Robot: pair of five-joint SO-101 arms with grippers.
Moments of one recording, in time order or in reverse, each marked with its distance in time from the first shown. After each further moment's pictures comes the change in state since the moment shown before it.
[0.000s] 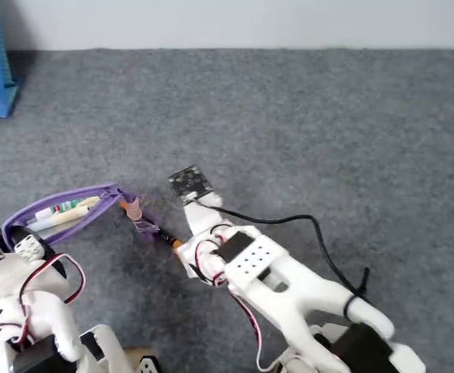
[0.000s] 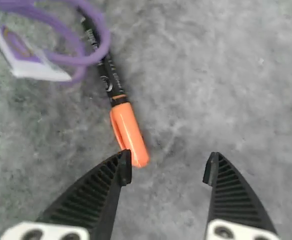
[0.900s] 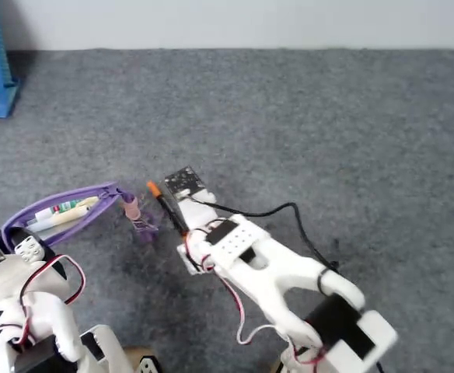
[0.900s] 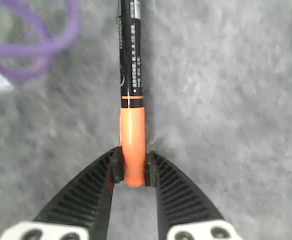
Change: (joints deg) left arm -0.3 -0.5 1.4 -0.3 0.0; right arm 2.9 11.0 -5.3 3.2 2.9
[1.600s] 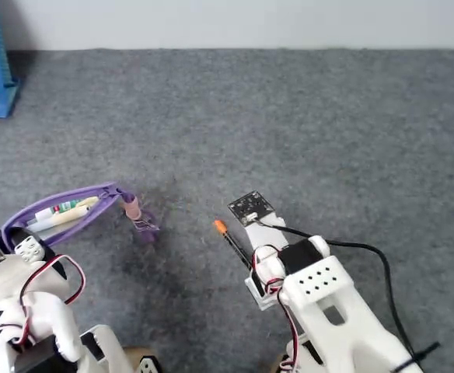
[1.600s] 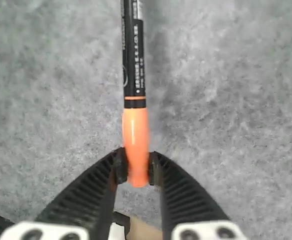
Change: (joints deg) left arm 0.0 0.0 0.0 0.0 0.0; right arm 14.2 -38.5 17.2 34.4 12.8
